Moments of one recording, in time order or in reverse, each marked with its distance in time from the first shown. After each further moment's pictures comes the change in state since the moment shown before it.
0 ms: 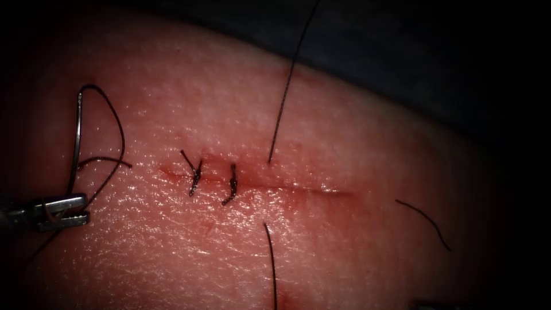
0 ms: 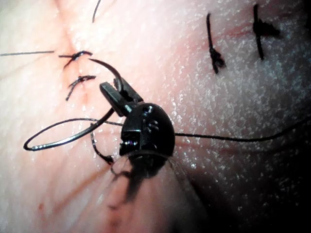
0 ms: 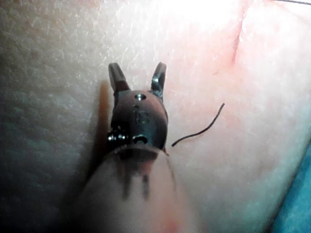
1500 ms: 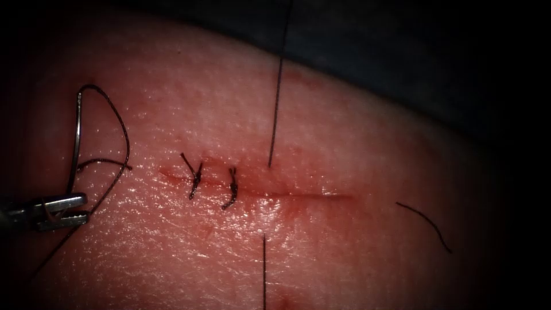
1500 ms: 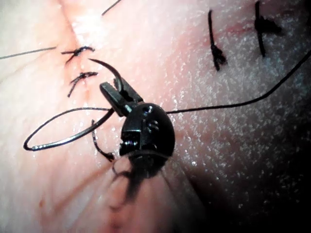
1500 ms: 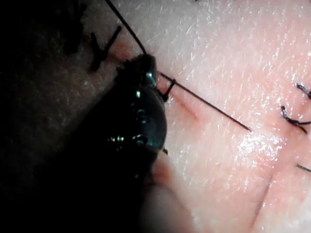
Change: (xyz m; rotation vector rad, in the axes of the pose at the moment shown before) right arm 0.009 -0.015 0.010 0.455 0.093 -0.295; left arm 0.000 0.000 0.000 -0.002 0.001 0.000
